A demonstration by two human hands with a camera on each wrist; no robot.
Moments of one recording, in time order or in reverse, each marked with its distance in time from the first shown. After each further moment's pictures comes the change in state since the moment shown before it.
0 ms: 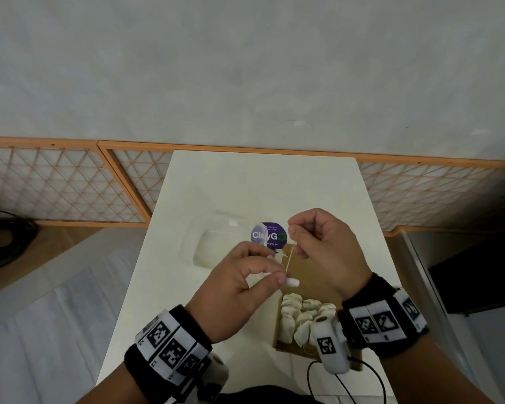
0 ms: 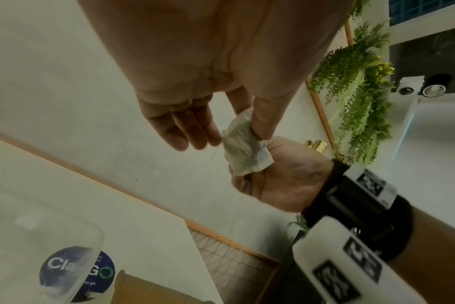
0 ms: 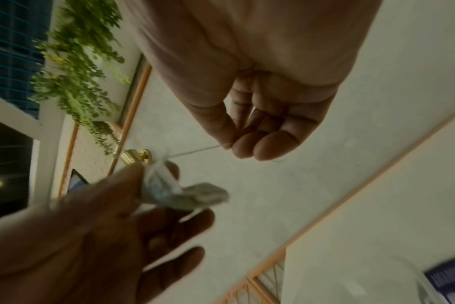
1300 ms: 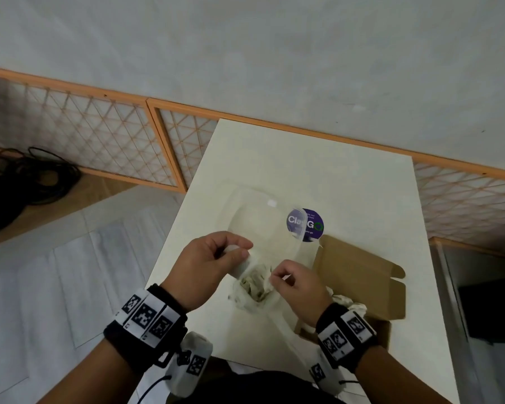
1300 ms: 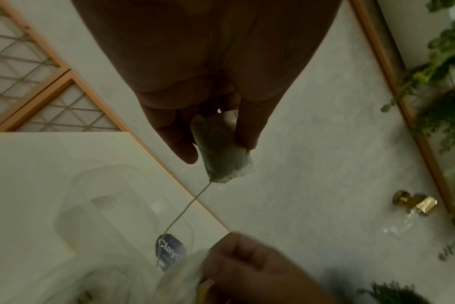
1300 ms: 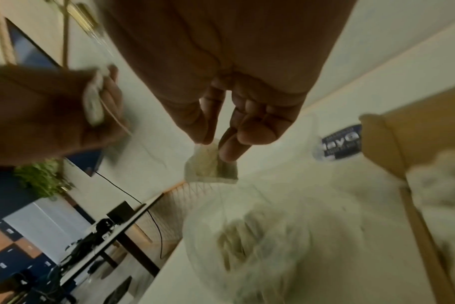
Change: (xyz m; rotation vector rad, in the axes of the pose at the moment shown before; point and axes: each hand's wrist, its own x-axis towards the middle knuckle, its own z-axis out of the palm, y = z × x) left_hand -0.048 -0.071 -0.068 -0.282 0.324 -0.380; right_hand -0.024 0.129 0.097 -0.417 -0.391 0.064
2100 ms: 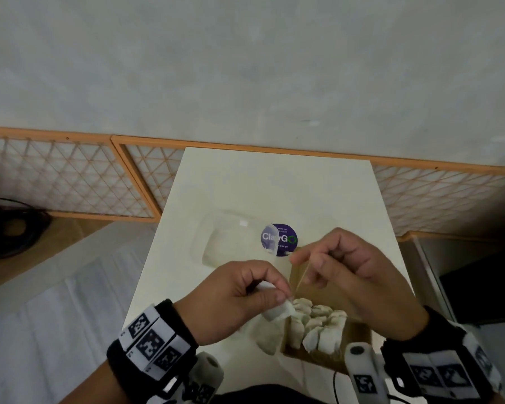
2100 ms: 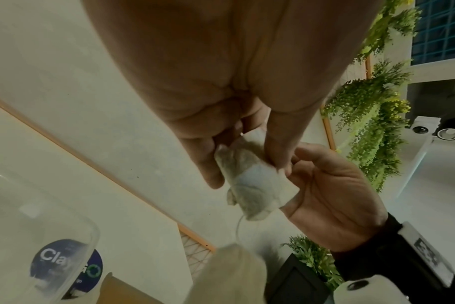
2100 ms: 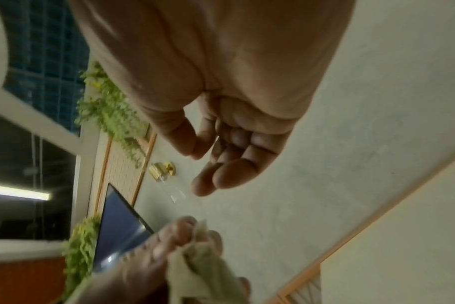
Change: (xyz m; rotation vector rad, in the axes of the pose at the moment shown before) left_hand 0.003 0.058 0.064 0.129 -0.534 0.247; right_hand -0.076 -0.103 -0.152 0.395 0.102 -0.245
